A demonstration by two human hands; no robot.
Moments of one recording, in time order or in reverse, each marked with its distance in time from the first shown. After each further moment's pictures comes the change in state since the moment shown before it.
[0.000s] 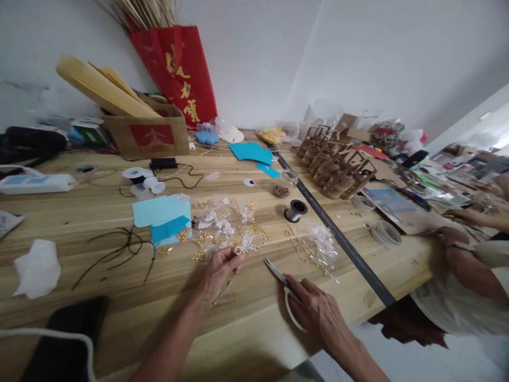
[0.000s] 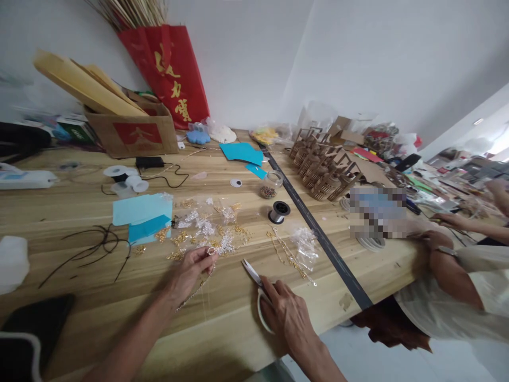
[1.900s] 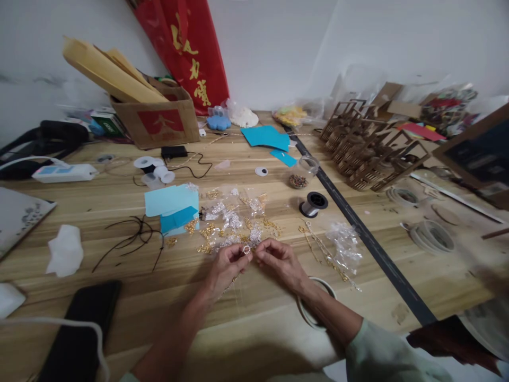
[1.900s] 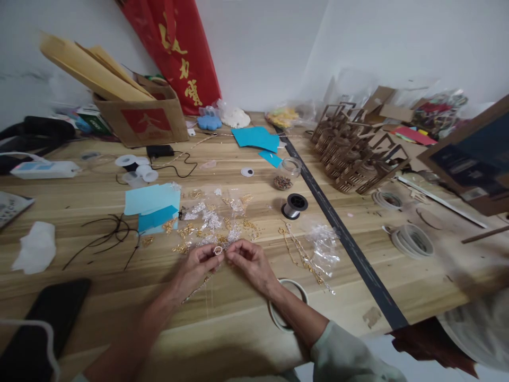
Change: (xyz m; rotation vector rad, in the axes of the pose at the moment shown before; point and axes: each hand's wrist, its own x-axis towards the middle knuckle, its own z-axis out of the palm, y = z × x) left_hand 0.002 -0.002 0.004 0.124 0.015 -0.054; right_hand 0.111 -0.037 0.017 1.550 -0.156 0.004
